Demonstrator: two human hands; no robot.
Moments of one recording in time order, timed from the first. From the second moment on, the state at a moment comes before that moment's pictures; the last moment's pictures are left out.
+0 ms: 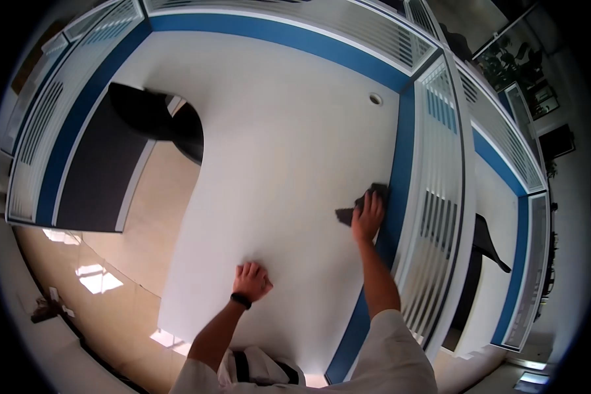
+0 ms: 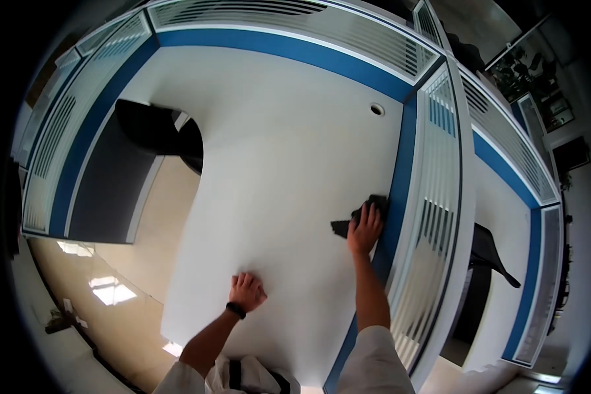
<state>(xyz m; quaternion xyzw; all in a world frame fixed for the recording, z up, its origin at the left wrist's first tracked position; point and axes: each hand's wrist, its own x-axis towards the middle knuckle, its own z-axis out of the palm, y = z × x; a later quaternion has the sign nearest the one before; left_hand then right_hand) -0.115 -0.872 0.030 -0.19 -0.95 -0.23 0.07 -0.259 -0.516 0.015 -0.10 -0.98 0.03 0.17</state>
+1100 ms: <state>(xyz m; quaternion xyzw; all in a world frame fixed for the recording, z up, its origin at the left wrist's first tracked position) -0.087 -1.286 0.013 -0.35 -0.84 -0.24 -0.33 0.062 -1.041 0.032 -0.31 -0.94 0.15 0.02</state>
